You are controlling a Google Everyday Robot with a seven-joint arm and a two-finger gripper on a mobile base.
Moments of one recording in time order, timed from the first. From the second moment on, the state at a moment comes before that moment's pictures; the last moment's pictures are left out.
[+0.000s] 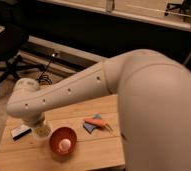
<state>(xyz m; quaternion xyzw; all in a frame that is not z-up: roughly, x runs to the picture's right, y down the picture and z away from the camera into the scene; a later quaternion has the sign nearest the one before) -0.253 0.141 0.656 -0.22 -0.17 -0.25 0.93</state>
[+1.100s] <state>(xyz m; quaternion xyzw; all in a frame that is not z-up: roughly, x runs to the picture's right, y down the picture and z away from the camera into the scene) -0.142 0.185 0.666 -0.29 -0.12 -0.23 0.92</state>
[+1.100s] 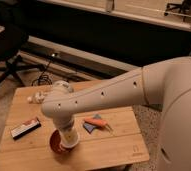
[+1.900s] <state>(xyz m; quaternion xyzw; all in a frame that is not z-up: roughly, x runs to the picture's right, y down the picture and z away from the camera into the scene) -0.190 0.208 0.669 -0.26 -0.13 -0.28 0.91</state>
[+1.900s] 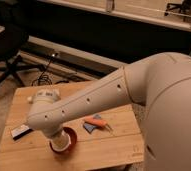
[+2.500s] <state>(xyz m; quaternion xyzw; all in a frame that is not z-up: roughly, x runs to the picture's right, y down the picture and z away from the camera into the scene) -0.177 0.218 0.710 -0.28 -0.11 -0.27 0.91</state>
